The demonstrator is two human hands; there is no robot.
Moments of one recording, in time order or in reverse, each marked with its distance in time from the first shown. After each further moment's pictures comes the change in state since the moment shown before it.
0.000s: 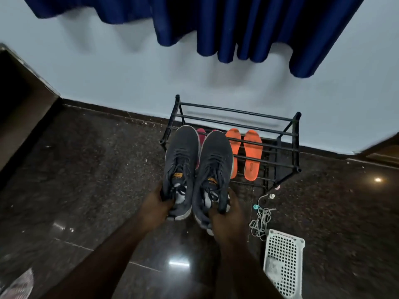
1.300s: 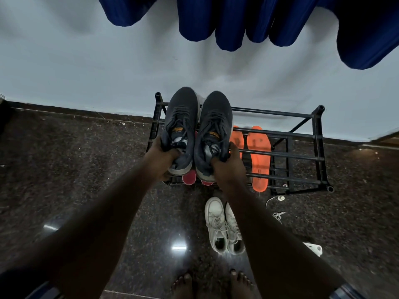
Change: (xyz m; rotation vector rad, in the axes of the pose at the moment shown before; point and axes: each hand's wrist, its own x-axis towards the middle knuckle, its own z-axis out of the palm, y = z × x) left_hand 0.245 0.108 0.010 0.185 -0.043 -0.075; right_hand 0.254 -0.041 0.077 -0.162 0.069 -0.026
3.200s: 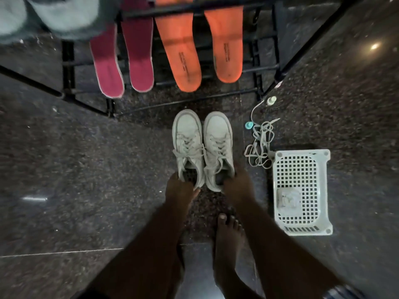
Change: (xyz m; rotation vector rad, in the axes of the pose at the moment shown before) left_hand 0.000 -0.386 0.244 0.022 0.106 -0.417; right_hand -0.084 0.436 -0.028 -0.131 -0.026 0.464
